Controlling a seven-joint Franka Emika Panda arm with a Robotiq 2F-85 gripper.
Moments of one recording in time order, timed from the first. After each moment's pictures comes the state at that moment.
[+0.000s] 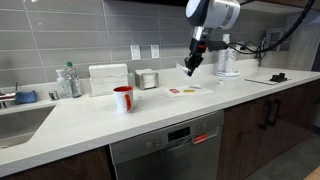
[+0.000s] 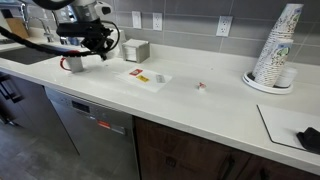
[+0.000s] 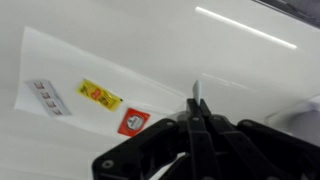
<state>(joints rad) -0.03 -0.08 0.02 -2.28 0.17 2.50 -0.51</state>
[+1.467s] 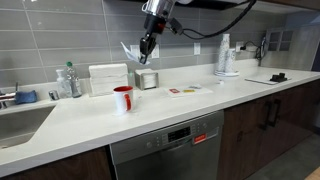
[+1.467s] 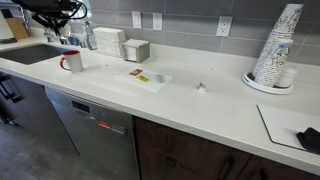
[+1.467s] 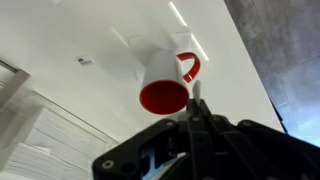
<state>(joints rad) 0.23 -0.06 0.12 -2.07 0.34 2.32 -0.82</state>
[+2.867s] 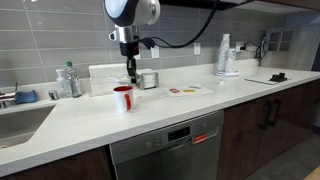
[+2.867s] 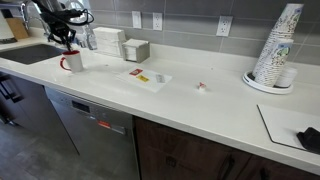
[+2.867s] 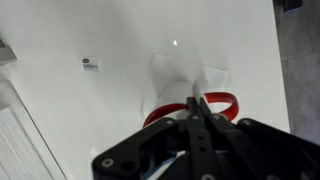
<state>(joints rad) 0.28 0.33 0.21 -1.69 -0.22 2.13 -0.70</state>
